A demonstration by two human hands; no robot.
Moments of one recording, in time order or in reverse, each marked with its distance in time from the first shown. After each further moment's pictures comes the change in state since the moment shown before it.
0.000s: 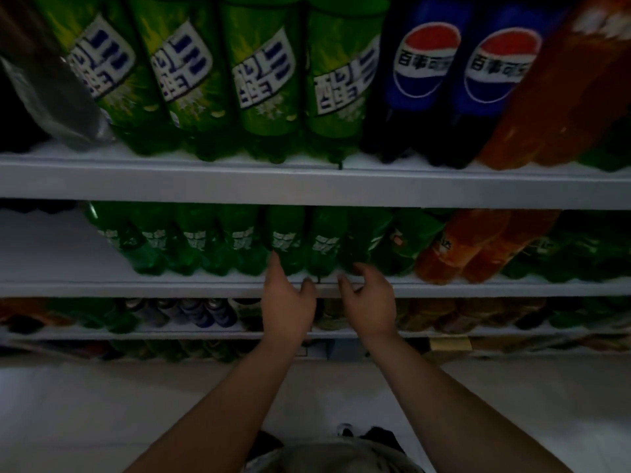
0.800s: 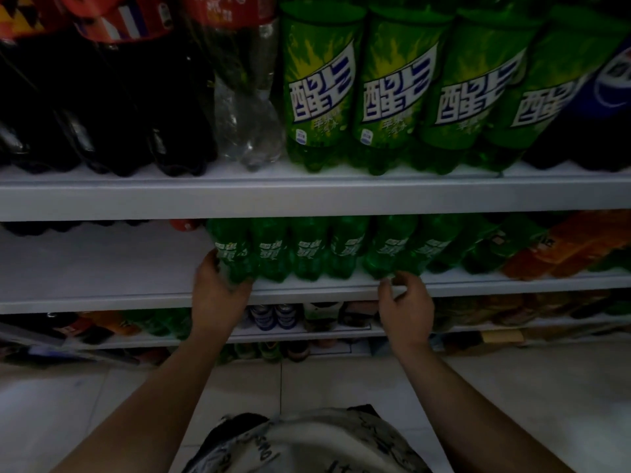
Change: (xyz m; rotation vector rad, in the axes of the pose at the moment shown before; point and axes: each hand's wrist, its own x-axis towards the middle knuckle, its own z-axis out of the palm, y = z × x) left_hand 0.118 -0.112 -0.243 0.190 0.085 0.060; right_hand -0.043 -0.096 0.092 0.022 0.208 0.180
